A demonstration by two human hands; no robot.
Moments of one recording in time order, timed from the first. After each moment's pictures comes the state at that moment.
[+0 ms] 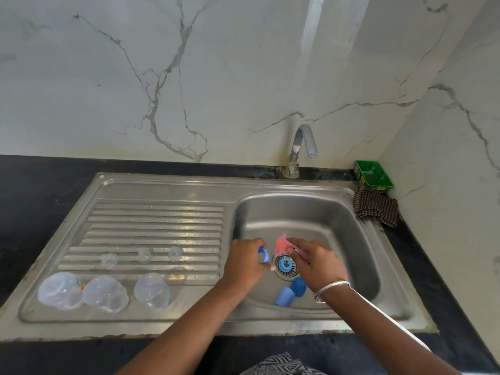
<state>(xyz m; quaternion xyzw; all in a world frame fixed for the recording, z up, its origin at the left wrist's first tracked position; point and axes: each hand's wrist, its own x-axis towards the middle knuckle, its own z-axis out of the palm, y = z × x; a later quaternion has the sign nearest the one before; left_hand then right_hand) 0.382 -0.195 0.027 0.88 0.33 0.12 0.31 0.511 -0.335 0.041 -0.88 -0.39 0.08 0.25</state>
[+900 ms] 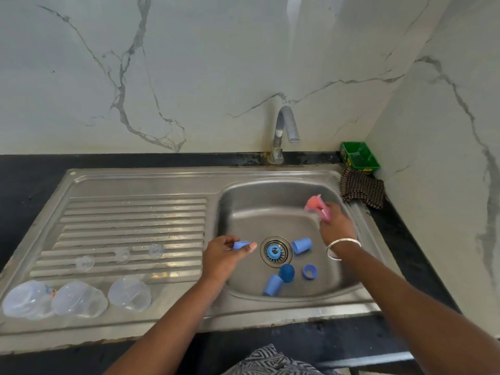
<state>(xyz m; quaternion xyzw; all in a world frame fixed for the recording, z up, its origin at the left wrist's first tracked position) 0.379 -0.190 0.000 0.64 0.48 0.16 0.58 0.610 -0.344 0.032 -0.93 -0.20 0.12 0.29</state>
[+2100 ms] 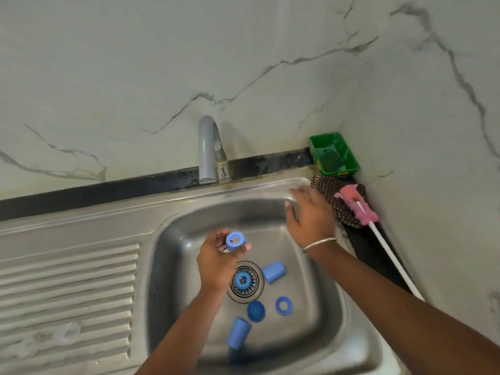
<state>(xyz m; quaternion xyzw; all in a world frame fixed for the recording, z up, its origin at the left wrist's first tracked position) 0.567 -0.197 -0.019 0.64 0.49 0.21 0.55 0.753 -0.312 -0.002 -0.87 -0.37 -0.12 0.30</state>
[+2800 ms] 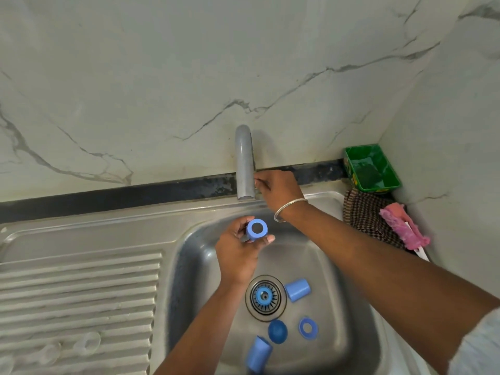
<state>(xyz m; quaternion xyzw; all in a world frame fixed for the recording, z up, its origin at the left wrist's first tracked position) 0.594 -0.163 0.010 0.64 0.42 0.29 0.57 0.754 -0.167 0.051 -0.82 -0.43 0.14 0.35</state>
